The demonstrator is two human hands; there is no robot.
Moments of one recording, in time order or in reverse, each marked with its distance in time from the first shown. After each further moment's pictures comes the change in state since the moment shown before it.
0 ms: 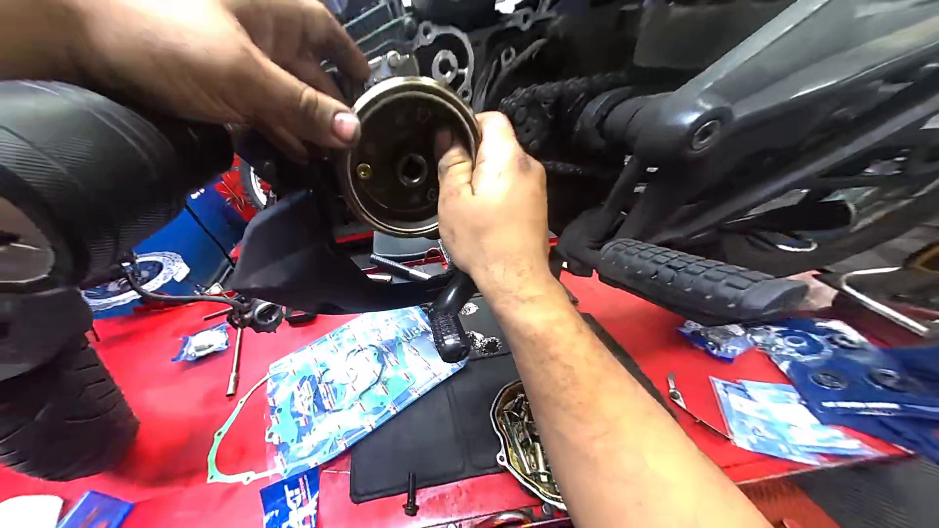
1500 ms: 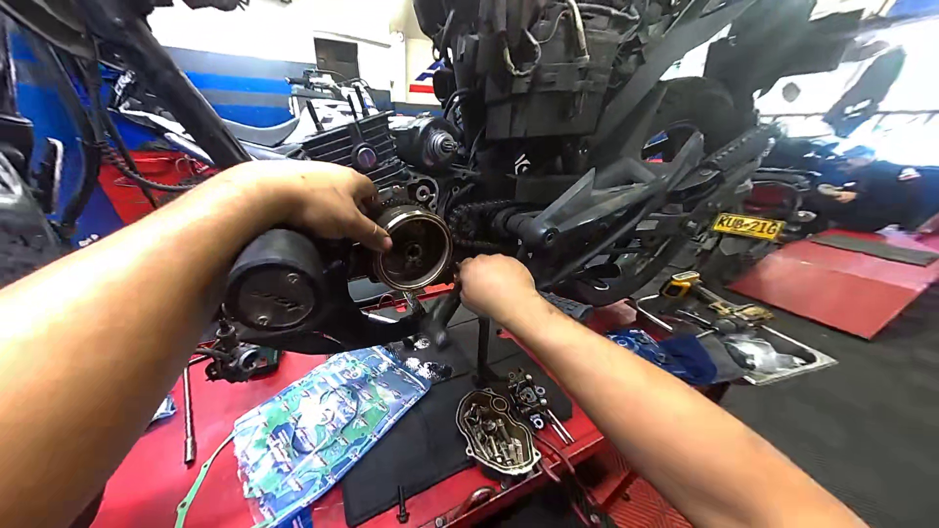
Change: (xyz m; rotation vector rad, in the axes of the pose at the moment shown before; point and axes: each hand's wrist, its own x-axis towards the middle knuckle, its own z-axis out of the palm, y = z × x) left_hand -0.002 0.038 -0.004 0.393 -0.045 -0.210; right_hand 0.007 0.003 -0.053 -1.071 -0.658 -0.037
